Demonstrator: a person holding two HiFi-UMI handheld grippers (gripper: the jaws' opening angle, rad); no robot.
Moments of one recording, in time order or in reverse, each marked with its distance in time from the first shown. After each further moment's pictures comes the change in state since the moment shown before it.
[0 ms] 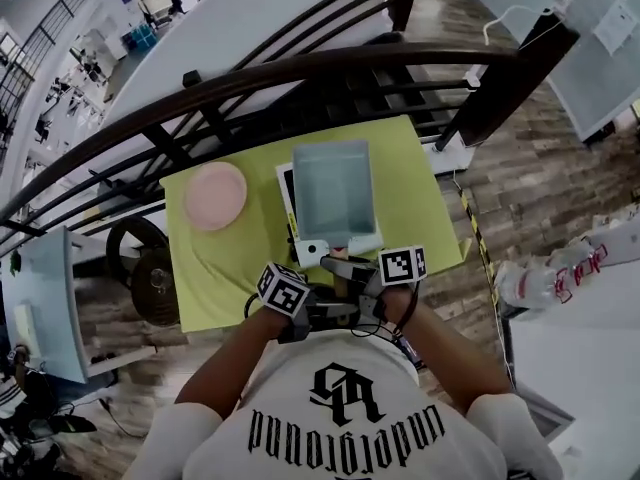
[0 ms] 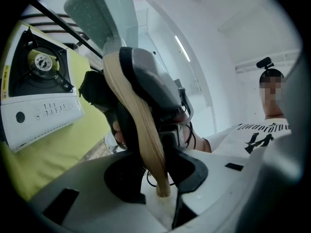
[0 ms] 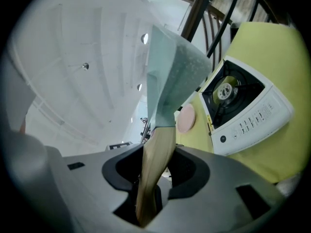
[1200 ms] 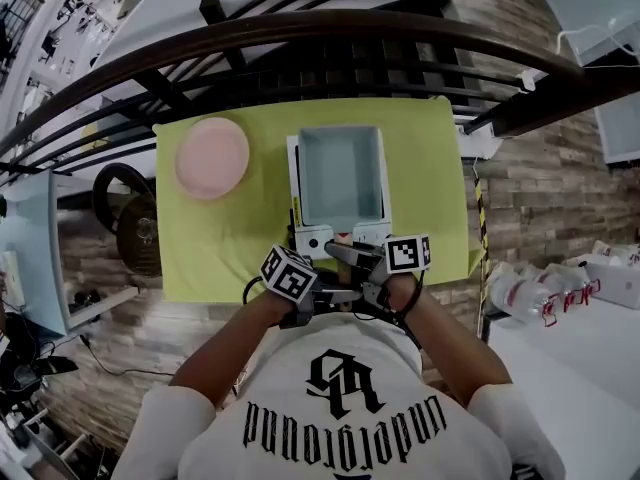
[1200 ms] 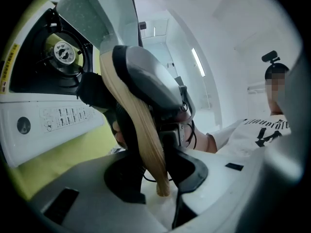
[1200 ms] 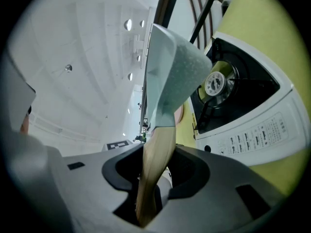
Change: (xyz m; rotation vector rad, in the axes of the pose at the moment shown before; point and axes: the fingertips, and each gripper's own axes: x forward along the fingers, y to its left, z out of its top) left arm -0.012 0.106 0.060 -0.176 -0.094 0.028; right arm 0.049 -0.099 0.058 0.128 0.183 -0.012
